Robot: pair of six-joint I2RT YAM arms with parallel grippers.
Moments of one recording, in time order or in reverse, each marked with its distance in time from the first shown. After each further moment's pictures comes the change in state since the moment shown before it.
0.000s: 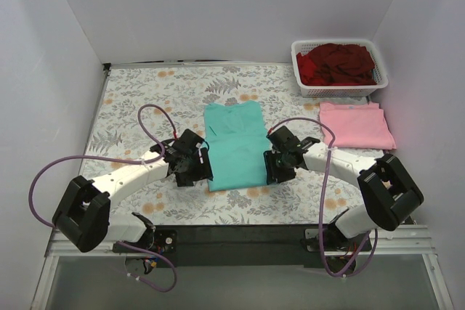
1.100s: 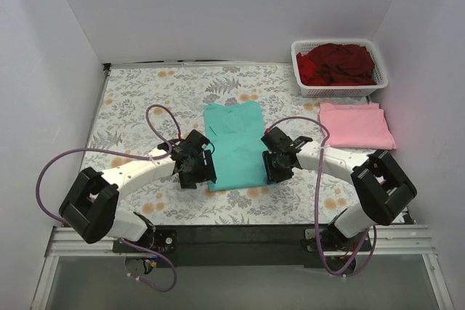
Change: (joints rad) left arm -0.034 0.075 0.021 0.000 0.008 -0.031; right arm 0.052 0.051 0.034 -0.019 0.093 0.046
